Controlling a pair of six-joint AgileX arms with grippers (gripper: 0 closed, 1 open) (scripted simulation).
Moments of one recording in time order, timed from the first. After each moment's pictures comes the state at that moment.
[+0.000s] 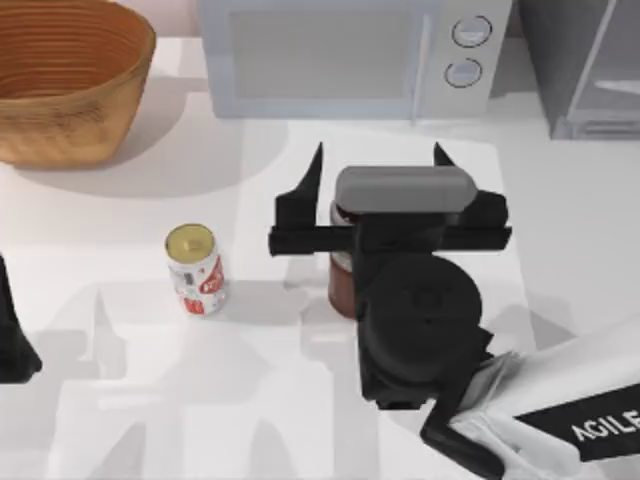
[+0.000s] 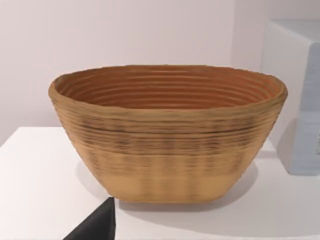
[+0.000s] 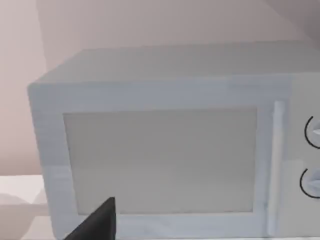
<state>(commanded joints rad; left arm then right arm) 0.00 0.00 0.00 0.00 0.00 0.00 0.98 1.91 0.76 1.22 0.98 0.00</state>
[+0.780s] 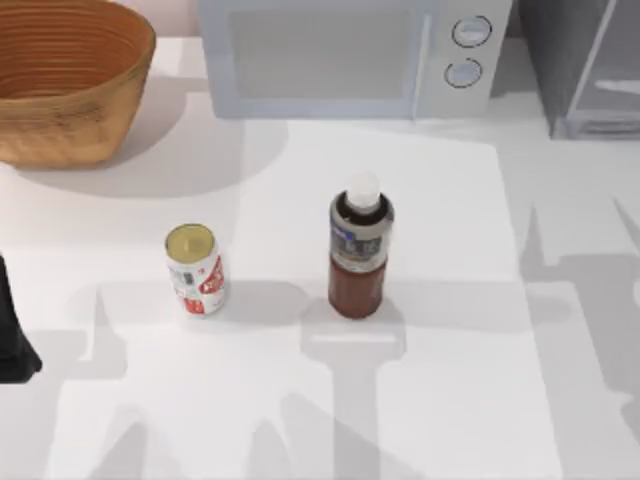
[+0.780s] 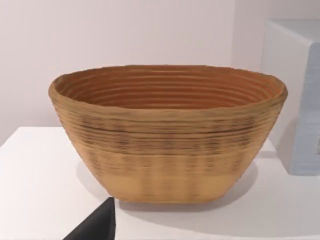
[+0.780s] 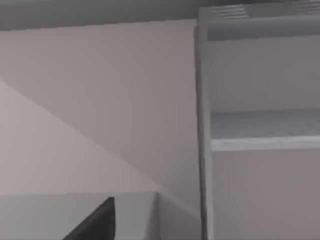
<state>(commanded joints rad) 0.00 0.00 0.00 0.00 0.00 0.00 0.35 0.64 0.36 0.54 0.30 -0.01</state>
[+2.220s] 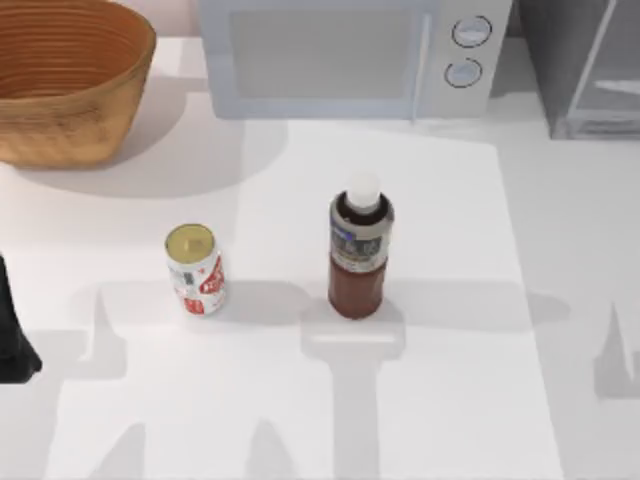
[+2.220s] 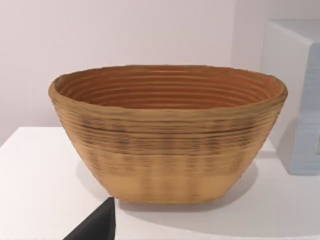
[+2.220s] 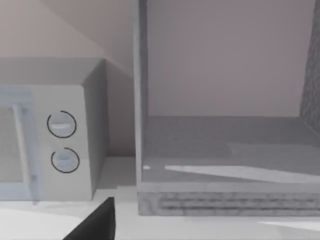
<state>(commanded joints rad) 0.00 0.00 0.00 0.00 0.00 0.00 0.00 -0.24 0.20 -0.38 0.00 -0.01</state>
